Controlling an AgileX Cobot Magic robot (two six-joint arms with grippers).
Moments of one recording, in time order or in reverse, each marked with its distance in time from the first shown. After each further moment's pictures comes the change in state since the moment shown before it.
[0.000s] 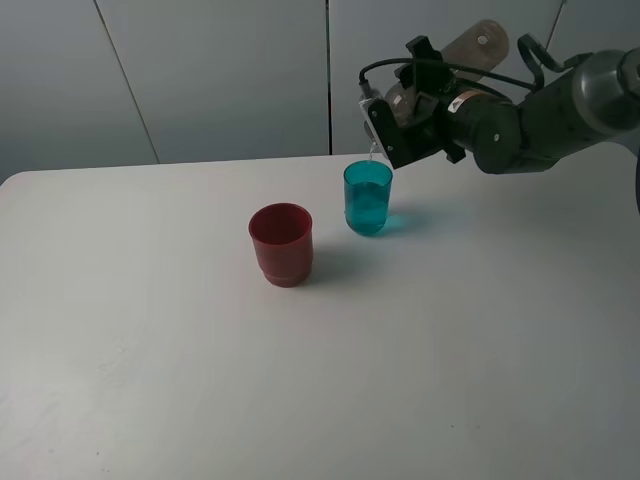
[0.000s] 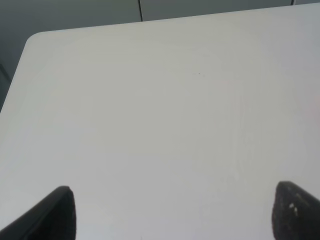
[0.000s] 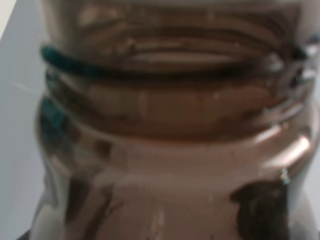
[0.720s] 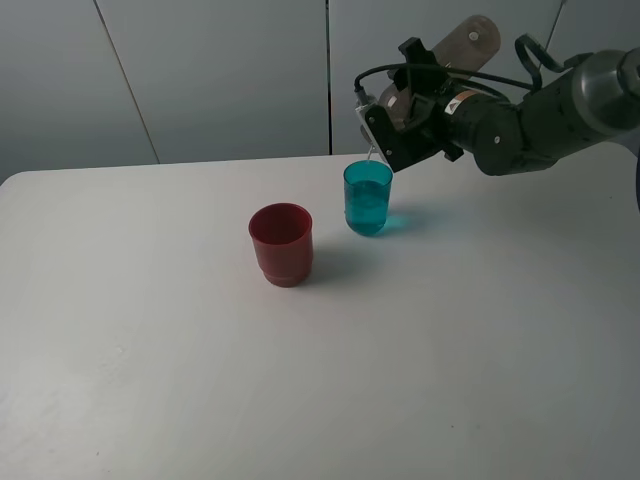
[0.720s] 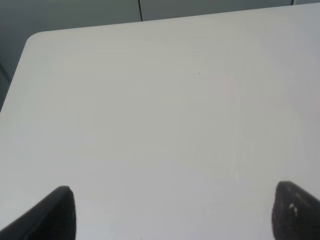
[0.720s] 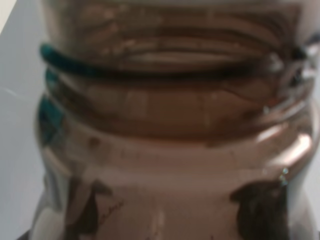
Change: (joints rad) left arm 0.000 0.000 0.000 0.000 0.000 0.000; right arm 0.000 0.000 0.000 -0.050 0.000 0.000
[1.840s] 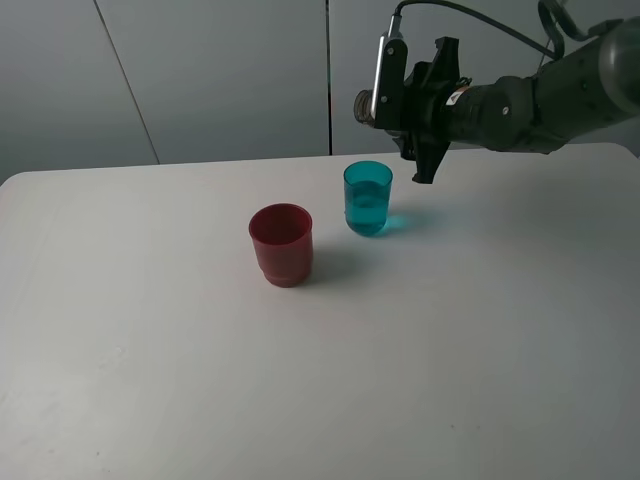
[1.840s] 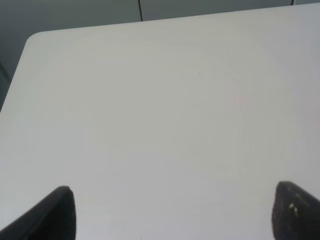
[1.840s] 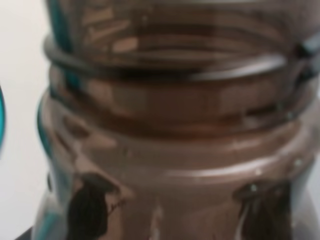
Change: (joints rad) left arm 0.000 0.000 0.000 0.000 0.000 0.000; right arm 0.028 -0.101 0.000 0.114 0.322 0.681
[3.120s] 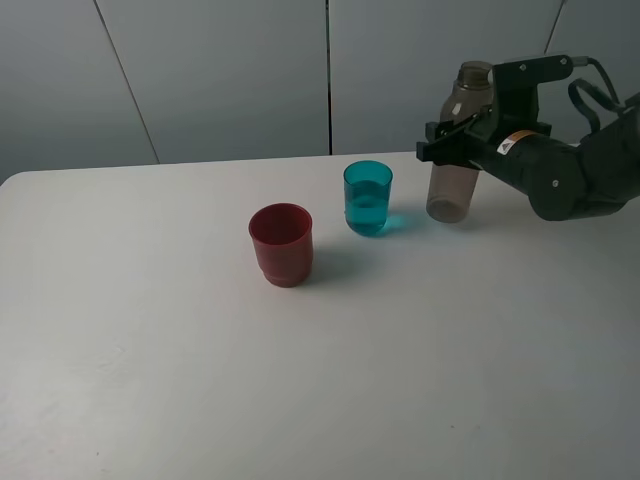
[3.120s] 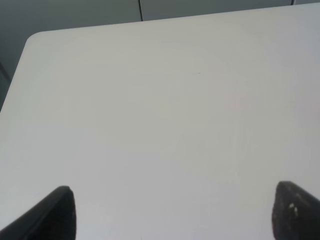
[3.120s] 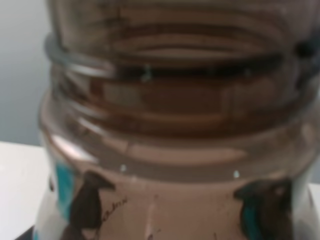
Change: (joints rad) left arm 0.000 0.000 0.000 0.000 0.000 0.000; right arm -0.129 0.049 0.248 -0.147 -0.452 1.359
